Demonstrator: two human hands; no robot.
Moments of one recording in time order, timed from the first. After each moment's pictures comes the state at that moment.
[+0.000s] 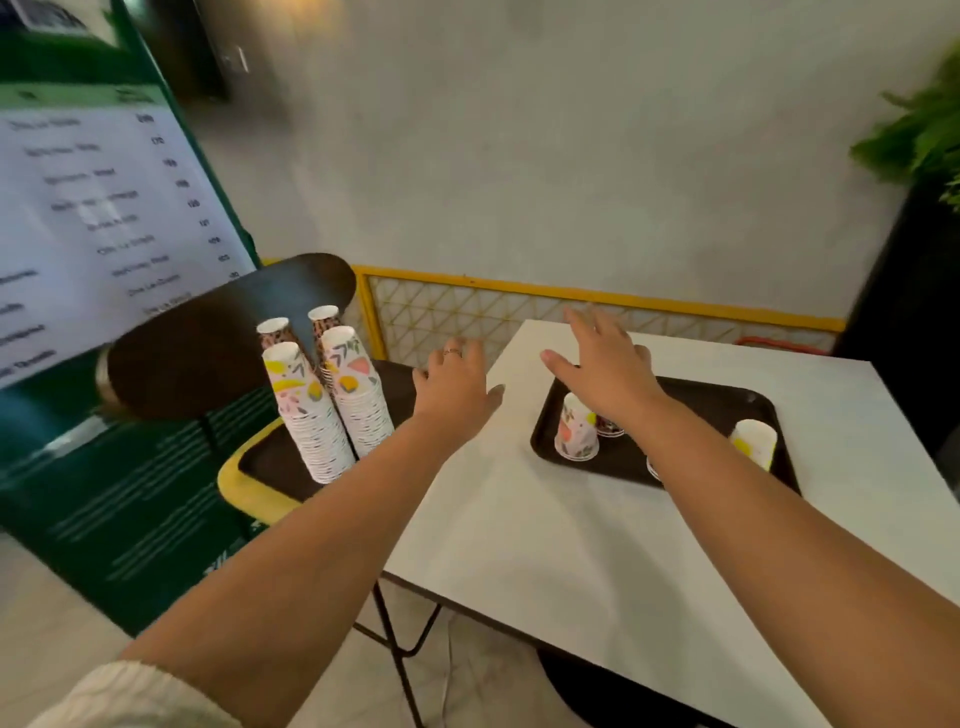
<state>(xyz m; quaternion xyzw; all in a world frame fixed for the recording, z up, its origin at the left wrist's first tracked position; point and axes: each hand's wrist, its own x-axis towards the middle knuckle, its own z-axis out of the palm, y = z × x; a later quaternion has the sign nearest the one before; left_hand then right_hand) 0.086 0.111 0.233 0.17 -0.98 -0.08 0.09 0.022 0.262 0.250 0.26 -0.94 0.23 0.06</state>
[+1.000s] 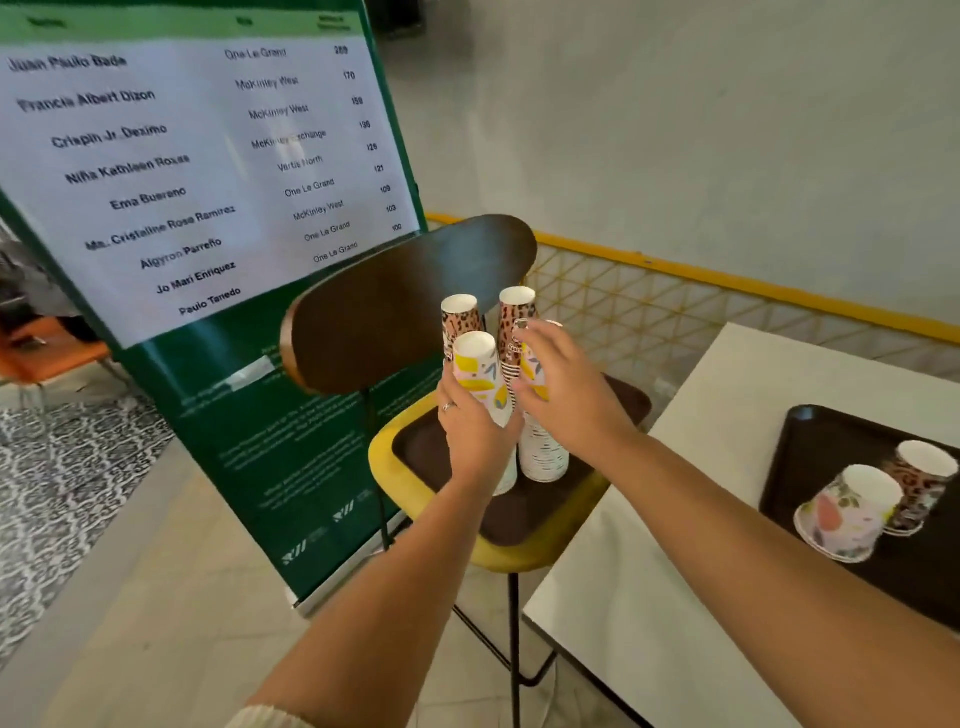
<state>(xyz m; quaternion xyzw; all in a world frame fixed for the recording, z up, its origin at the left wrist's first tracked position) 0.098 -0.124 0.133 0.39 -0.77 -0.40 0.30 0.038 -0.032 0.199 0.50 -0.78 0.36 0.04</state>
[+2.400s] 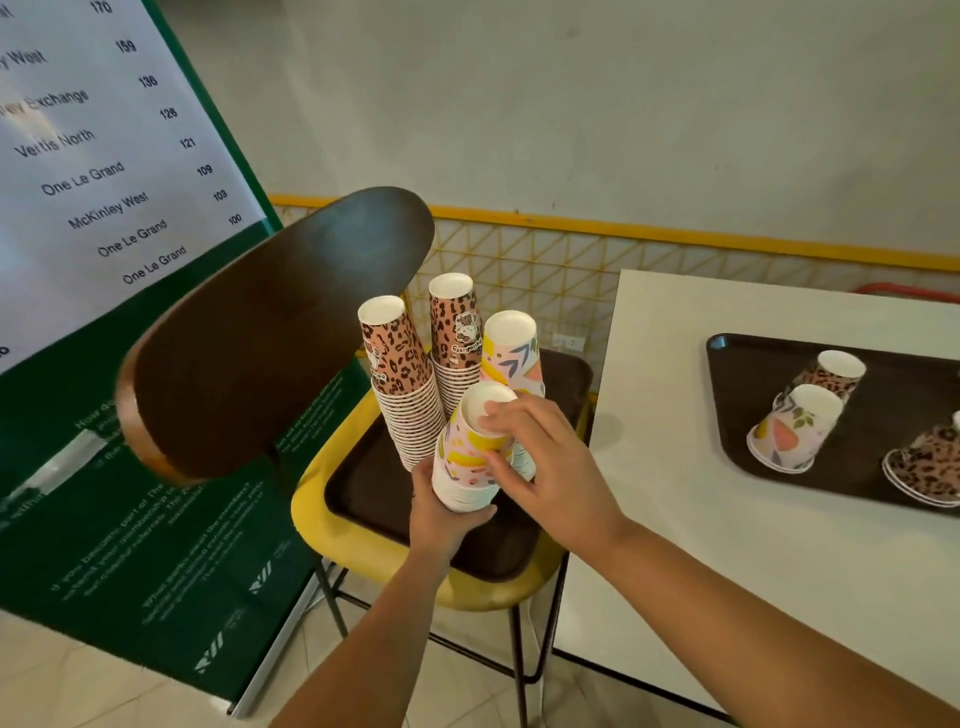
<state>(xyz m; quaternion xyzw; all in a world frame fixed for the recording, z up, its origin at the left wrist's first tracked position) 0.089 -0.218 -0.018 0.23 -0.73 -0.62 0.17 0.055 -0.068 0.116 0.44 -0.78 0.42 0.16</state>
